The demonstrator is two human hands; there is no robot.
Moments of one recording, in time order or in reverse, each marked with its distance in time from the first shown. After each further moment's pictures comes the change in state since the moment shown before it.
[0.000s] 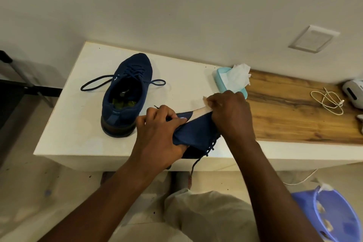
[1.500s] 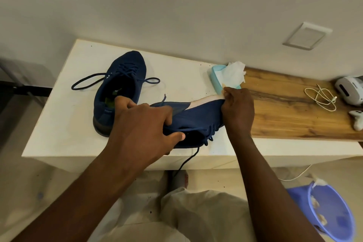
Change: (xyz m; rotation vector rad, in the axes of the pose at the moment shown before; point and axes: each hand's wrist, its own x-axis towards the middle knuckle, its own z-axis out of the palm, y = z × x) left_hand 0.013 0.028 -0.069 0.265 -0.213 -0.100; right_hand 0.020 0.045 0.041 0.259 0.300 0.226
